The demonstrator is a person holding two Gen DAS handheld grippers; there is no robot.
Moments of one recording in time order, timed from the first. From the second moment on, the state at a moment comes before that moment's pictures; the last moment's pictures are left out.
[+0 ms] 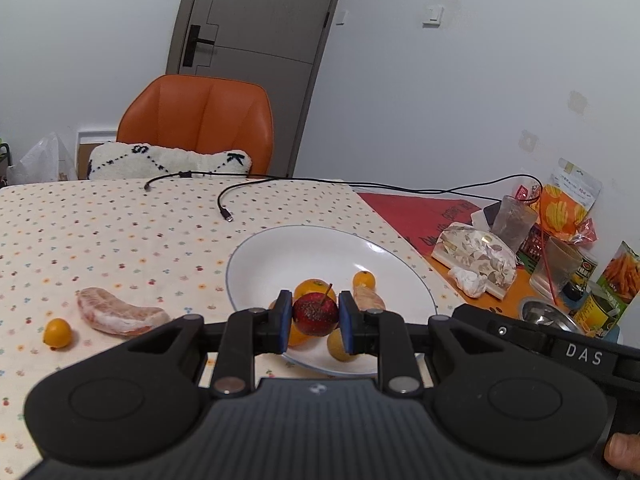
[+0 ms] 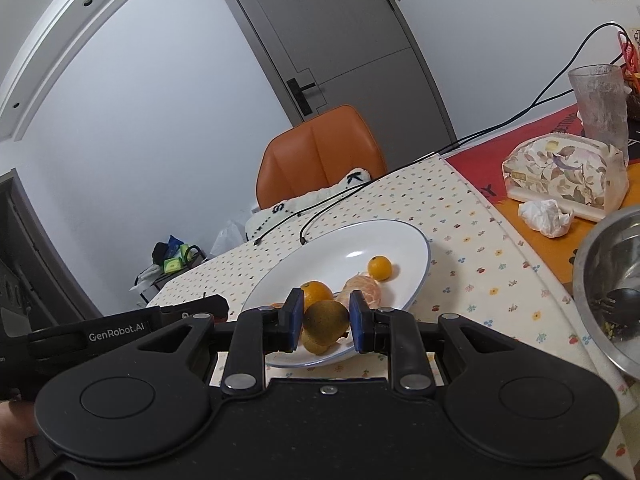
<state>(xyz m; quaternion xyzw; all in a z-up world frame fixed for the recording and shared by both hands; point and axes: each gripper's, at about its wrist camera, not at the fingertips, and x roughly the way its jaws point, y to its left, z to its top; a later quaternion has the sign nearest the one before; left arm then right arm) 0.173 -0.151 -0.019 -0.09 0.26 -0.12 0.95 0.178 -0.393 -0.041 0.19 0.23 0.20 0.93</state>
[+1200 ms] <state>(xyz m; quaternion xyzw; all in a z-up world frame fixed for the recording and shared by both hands) 0.175 -0.077 -0.028 -0.13 0.28 -0.04 0.95 0.205 -0.342 -0.031 0.15 0.24 0.20 0.94</state>
